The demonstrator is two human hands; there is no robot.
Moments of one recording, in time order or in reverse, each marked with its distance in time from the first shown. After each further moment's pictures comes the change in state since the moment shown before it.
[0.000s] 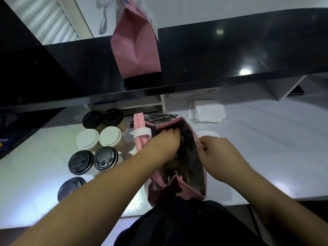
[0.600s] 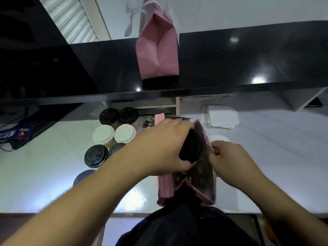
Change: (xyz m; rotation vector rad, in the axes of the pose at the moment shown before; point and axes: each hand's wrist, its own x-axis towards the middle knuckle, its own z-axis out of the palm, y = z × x) left_hand -0.125 0.000 -0.095 -0.074 0.250 0.116; right_hand -0.004 -0.013 0.002 0.044 -0.014 0.025
